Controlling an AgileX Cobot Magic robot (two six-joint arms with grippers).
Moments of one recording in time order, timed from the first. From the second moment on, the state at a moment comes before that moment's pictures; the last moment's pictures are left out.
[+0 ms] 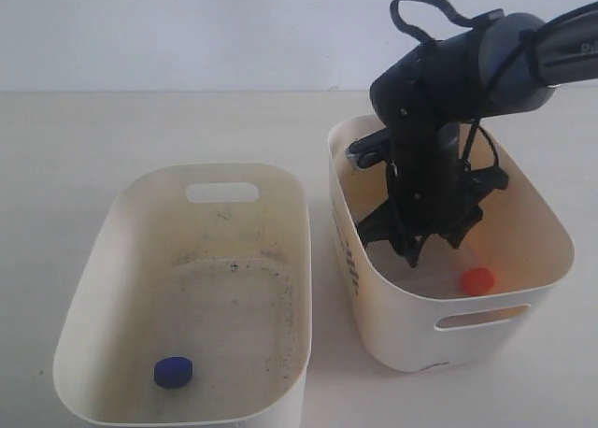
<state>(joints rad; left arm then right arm) -0.01 0.00 0.00 0.34 0.33 0.21 0.44 2.01 -1.30 -0.30 0.98 0.39</state>
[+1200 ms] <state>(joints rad) -0.01 0.00 0.00 0.34 0.33 0.21 0.49 2.05 -1.31 -0.54 1.13 0.64</state>
